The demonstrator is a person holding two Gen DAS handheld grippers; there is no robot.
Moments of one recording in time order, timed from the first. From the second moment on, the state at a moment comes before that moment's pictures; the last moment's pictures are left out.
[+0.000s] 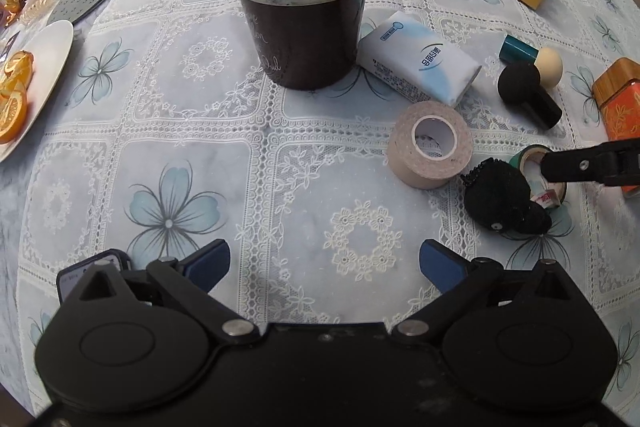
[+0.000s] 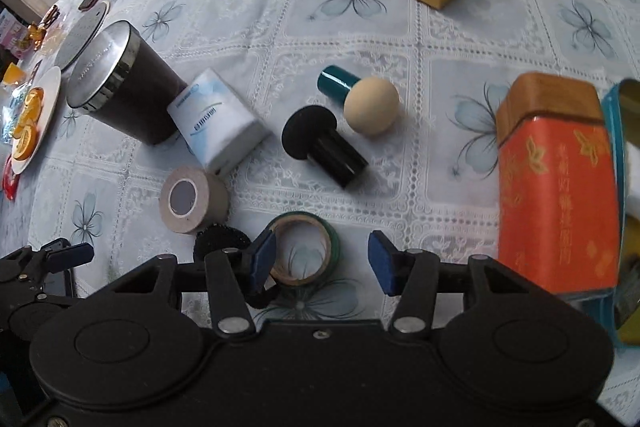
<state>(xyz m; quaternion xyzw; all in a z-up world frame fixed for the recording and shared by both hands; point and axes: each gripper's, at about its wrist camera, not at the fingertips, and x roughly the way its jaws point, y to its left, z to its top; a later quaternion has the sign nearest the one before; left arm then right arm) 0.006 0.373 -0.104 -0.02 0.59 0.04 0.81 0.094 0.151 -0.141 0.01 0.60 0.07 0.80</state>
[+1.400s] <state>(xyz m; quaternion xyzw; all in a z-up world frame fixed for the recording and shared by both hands) 0.071 0.332 -0.108 -0.06 0.59 -0.01 0.81 0.033 0.115 -0.100 0.01 0.55 0.05 0.84</state>
